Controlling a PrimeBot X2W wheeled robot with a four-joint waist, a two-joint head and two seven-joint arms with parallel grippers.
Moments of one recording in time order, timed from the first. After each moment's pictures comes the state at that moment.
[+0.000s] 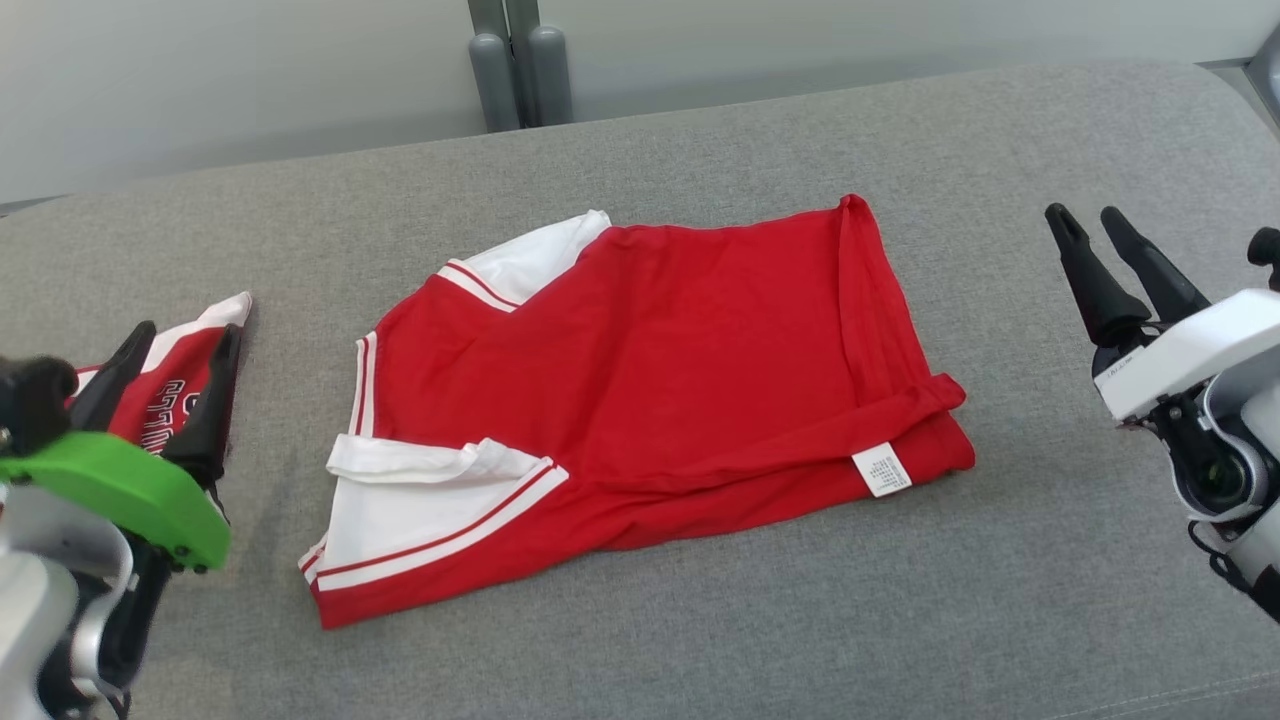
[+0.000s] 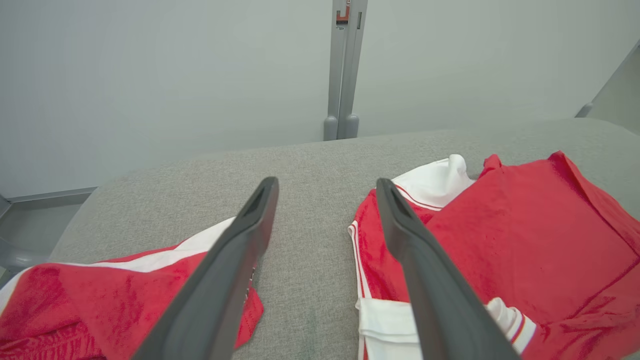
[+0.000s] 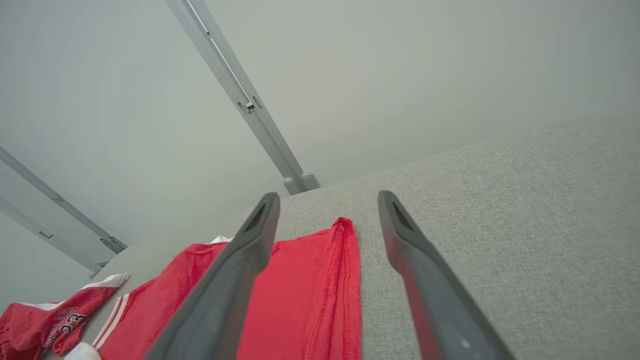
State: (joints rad) left arm -0.42 0.80 -0.62 0.06 -1.02 0.16 -0.04; right arm -0.63 -0.66 0.68 0.41 1.27 0.13 -0.26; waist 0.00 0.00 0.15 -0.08
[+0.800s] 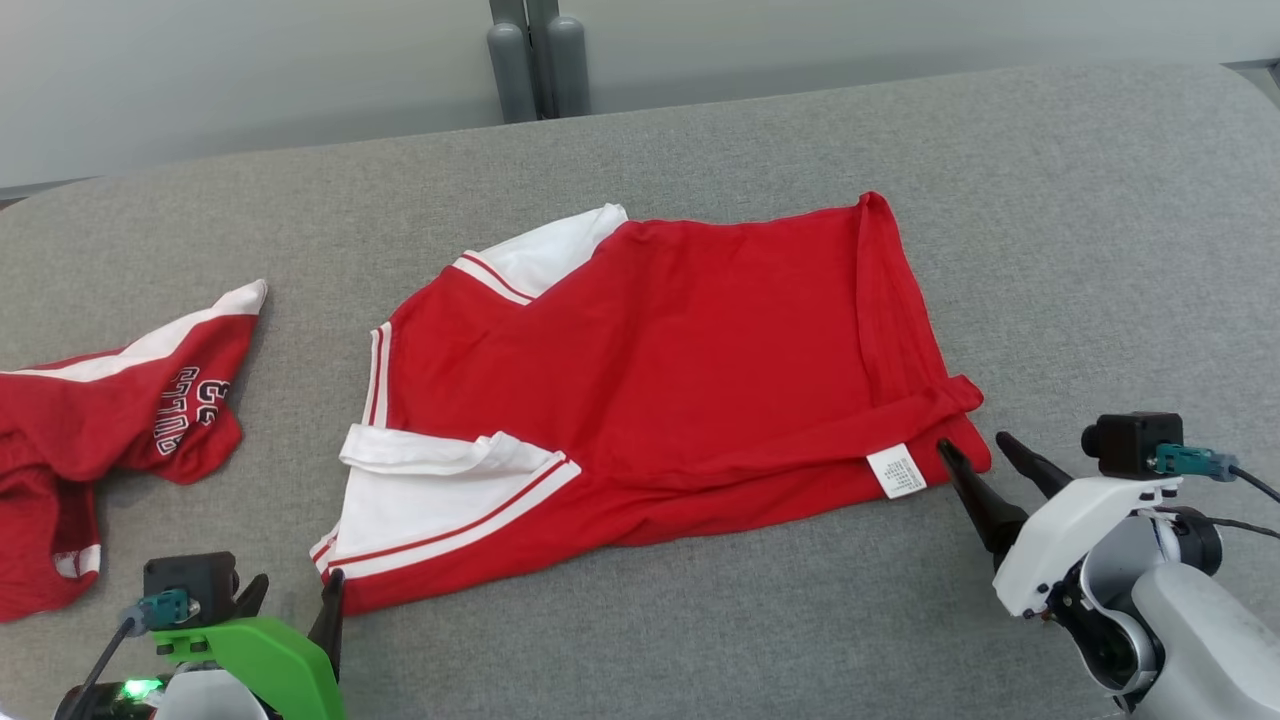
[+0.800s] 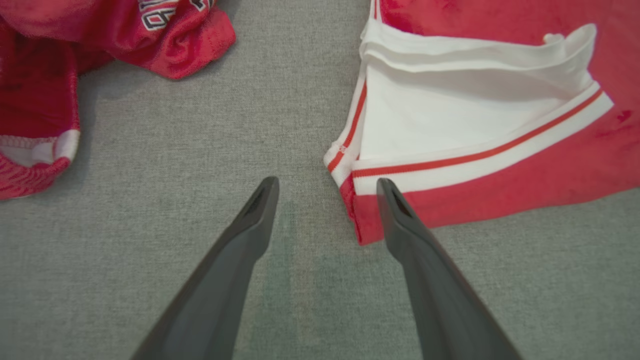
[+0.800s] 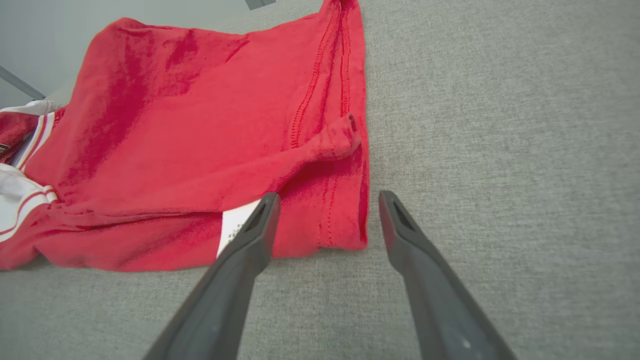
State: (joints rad) left arm -0.17 0.71 -0.75 0.04 -0.99 0.43 0.05; right arm -0.29 -0.42 0.42 0.42 0.77 0.13 -0.01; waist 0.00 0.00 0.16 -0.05
